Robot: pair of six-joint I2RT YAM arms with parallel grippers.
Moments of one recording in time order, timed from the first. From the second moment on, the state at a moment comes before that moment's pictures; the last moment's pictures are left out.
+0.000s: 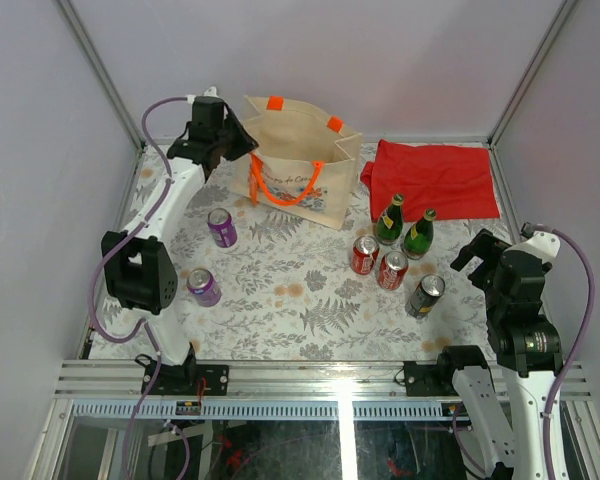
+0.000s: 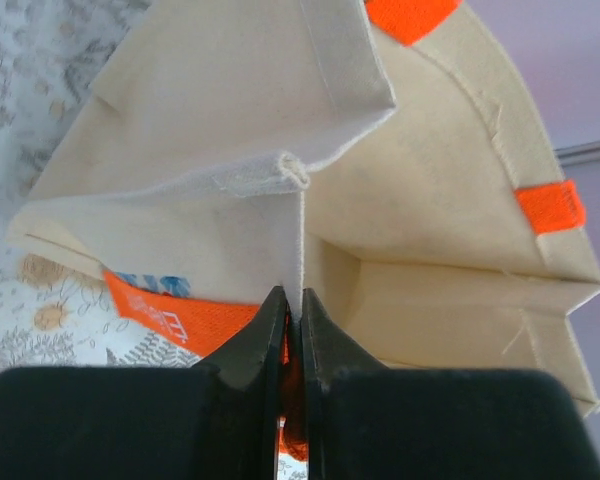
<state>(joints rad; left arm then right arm) -0.18 1.81 1.69 -0.41 0.11 -0.68 0.03 0.46 0.85 -0.83 0.32 0.41</state>
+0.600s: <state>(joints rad) -0.14 1.78 1.76 -0.41 0.46 -0.54 0.03 0.46 0.85 -0.83 0.32 0.38</state>
